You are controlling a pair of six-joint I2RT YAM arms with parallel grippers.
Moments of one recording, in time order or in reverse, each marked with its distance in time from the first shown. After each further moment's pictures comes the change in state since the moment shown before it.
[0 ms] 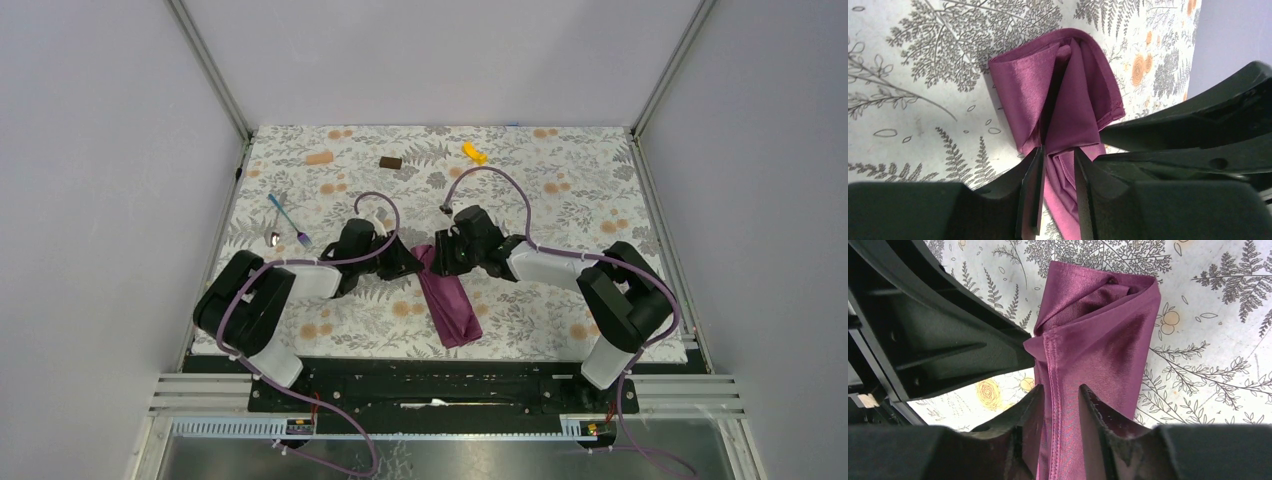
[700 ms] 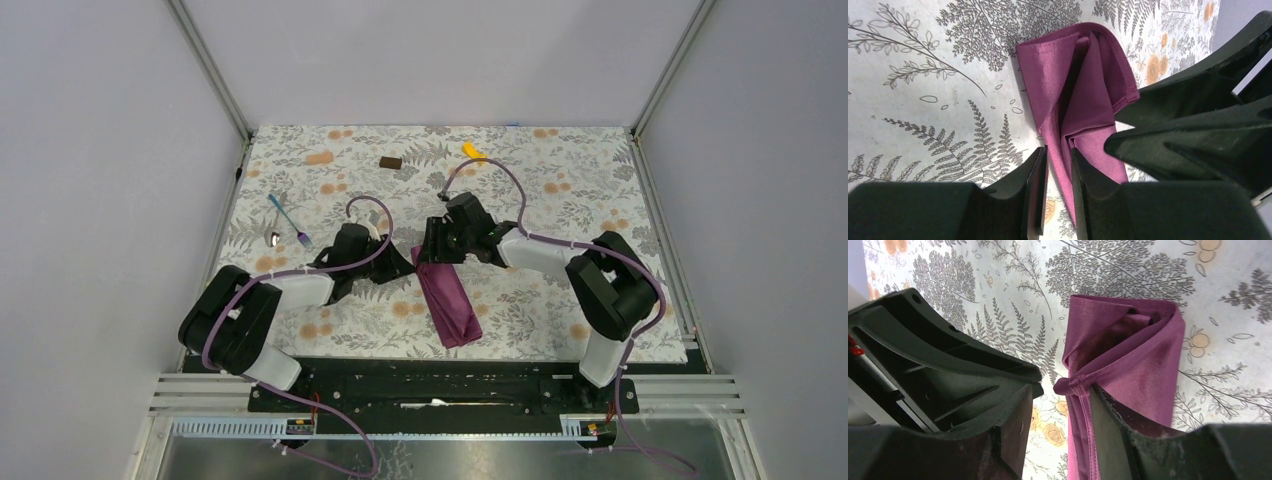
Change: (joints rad) left arm -0.001 -0.103 -0.049 -0.070 -0.071 0.027; right arm -0.023 0.079 0.121 -0.042 -0.054 0.187
